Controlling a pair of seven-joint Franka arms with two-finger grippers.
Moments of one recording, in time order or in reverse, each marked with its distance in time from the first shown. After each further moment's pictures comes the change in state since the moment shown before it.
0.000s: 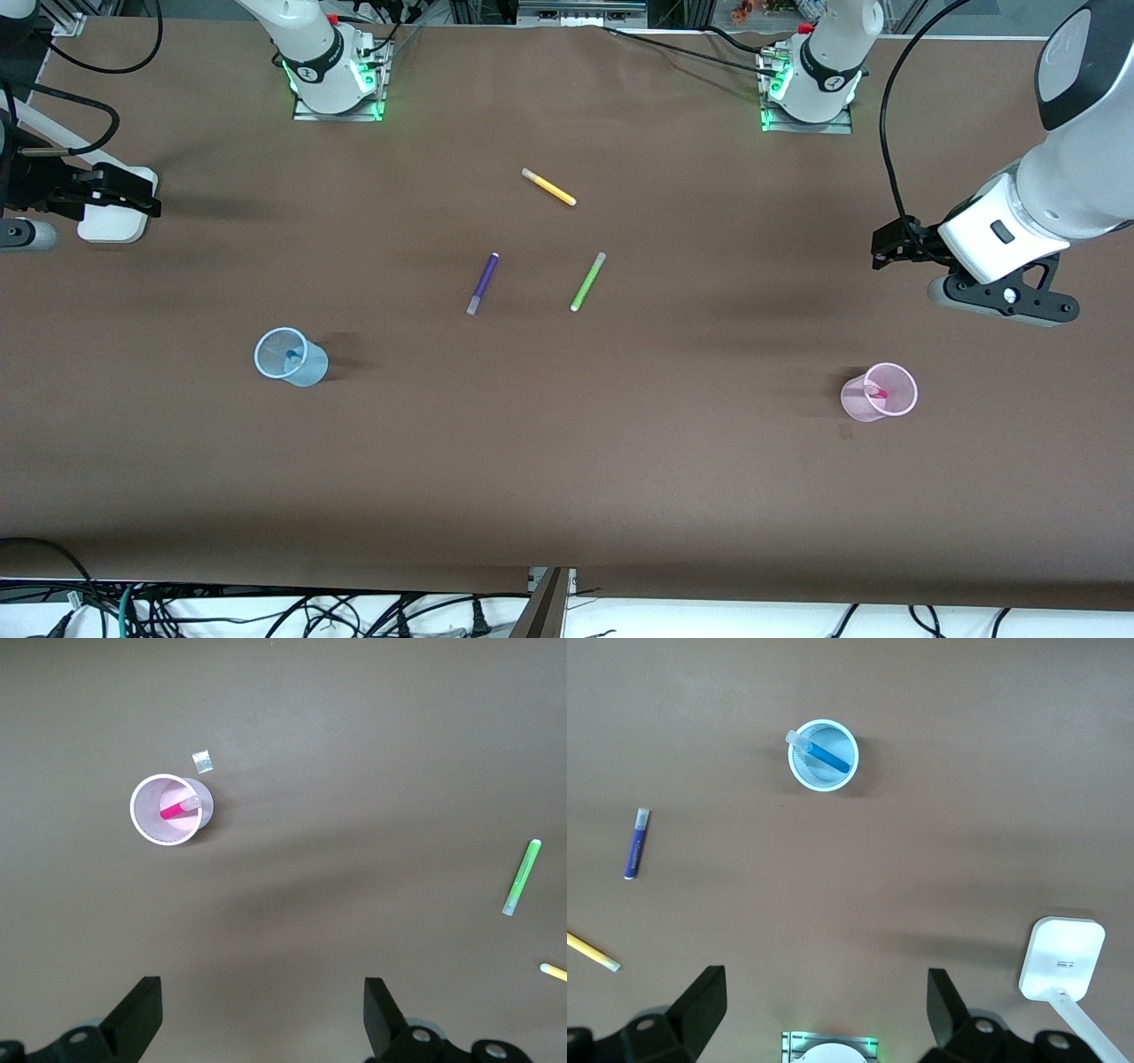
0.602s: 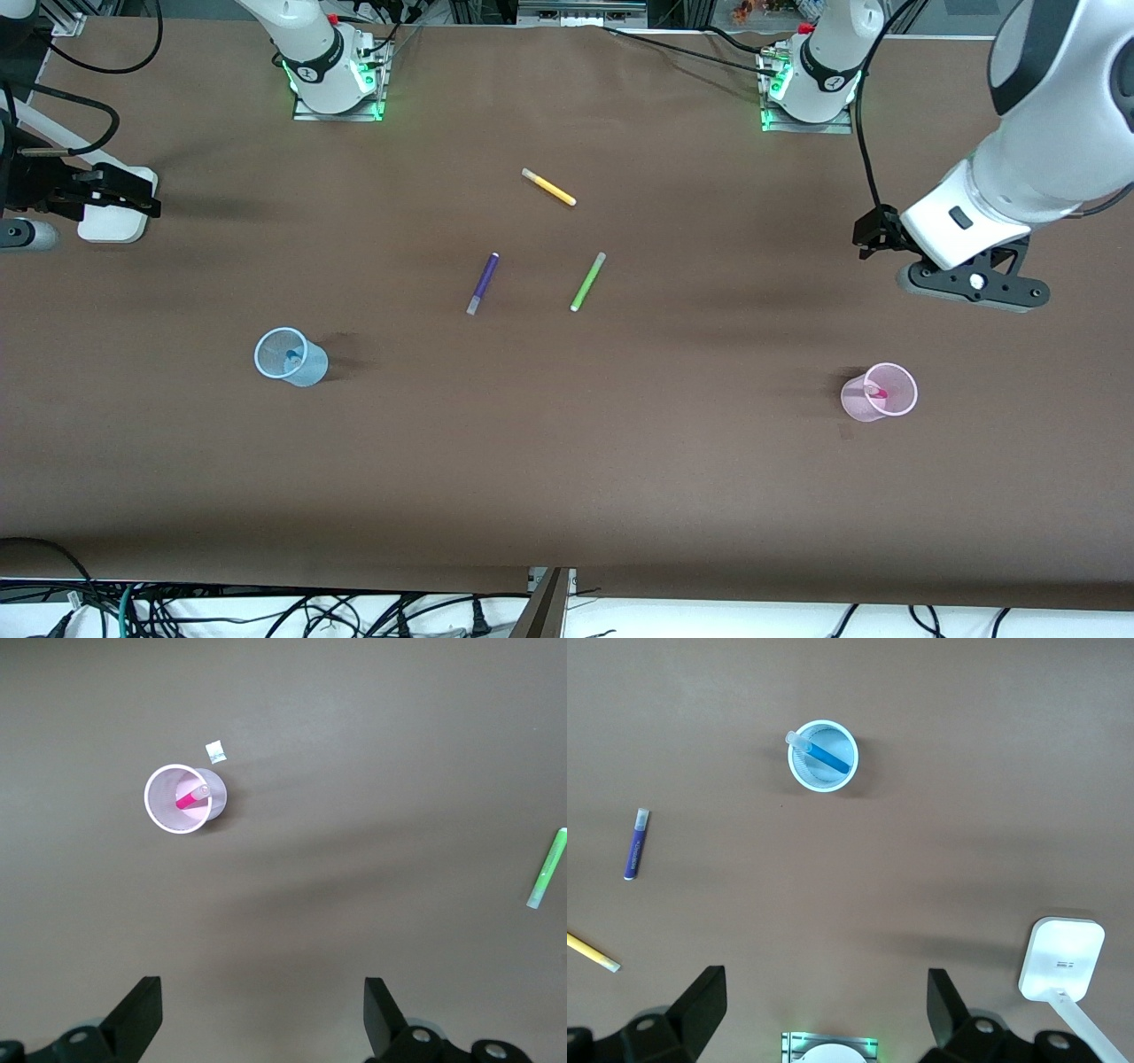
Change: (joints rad) left arm -0.416 -0.041 0.406 0.000 0.000 -0.031 -0.003; right arm 0.000 0.000 0.000 0.000 0.000 0.001 0.000
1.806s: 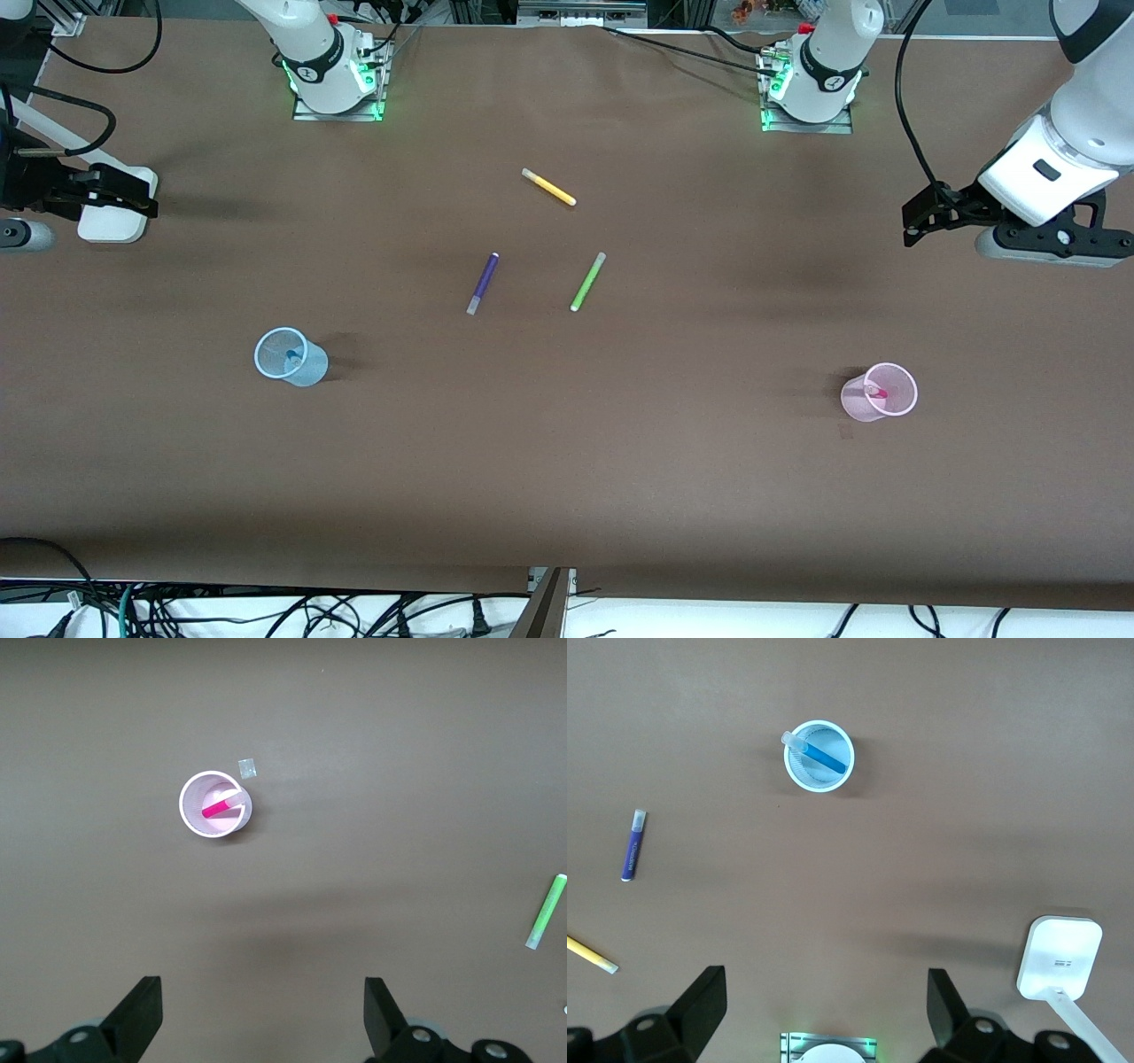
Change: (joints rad) left arm 0.114 -0.209 -0.002 -0.260 -0.069 0.187 0.000; right arm -0.005 0.000 0.000 0.000 -0.003 0.000 0.000
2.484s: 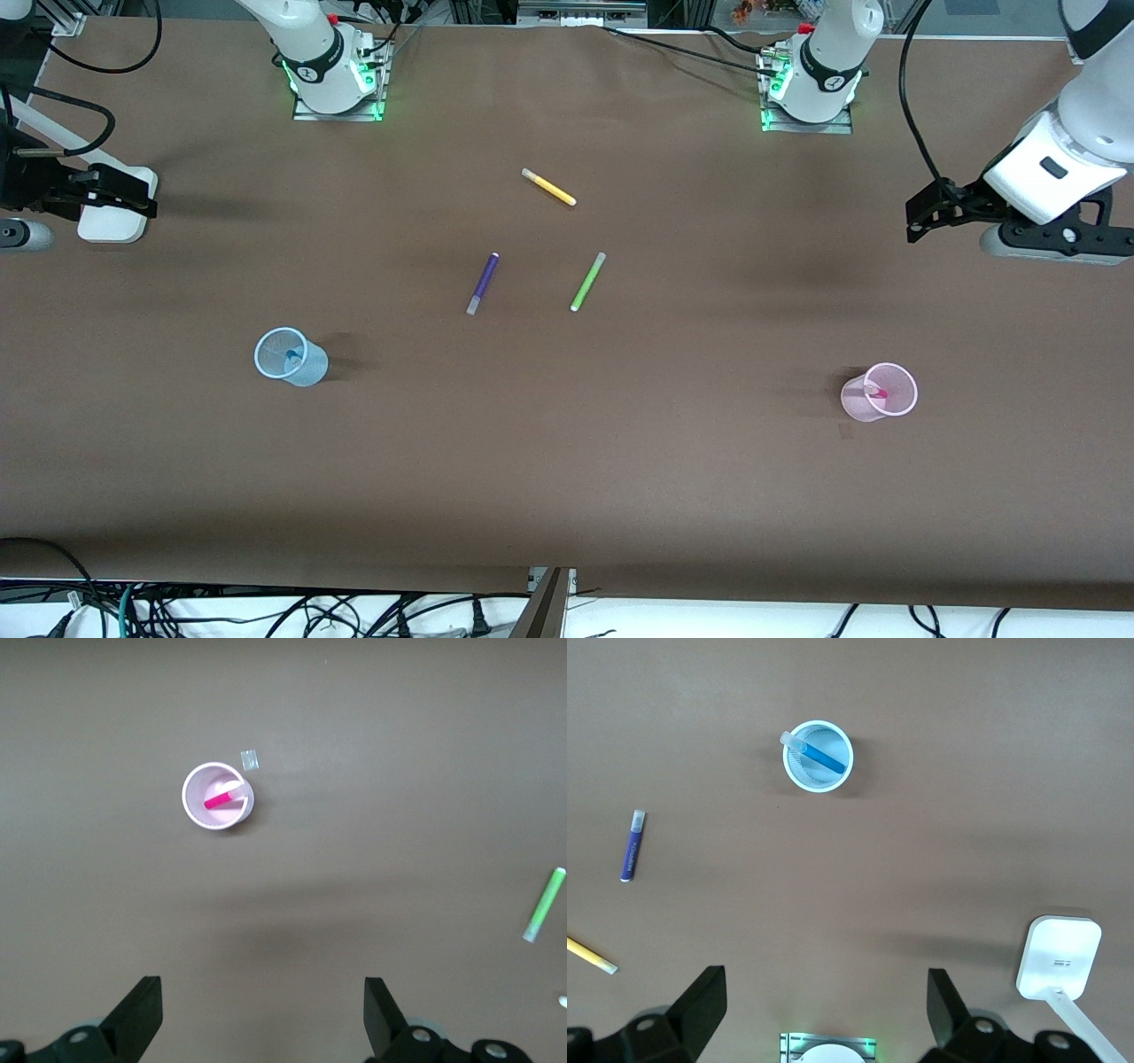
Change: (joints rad) left arm 0.015 0.041 -0.004 0.094 -0.002 -0.096 0.000; right arm -0.001 0.000 0.000 0.000 -0.001 0.001 0.000
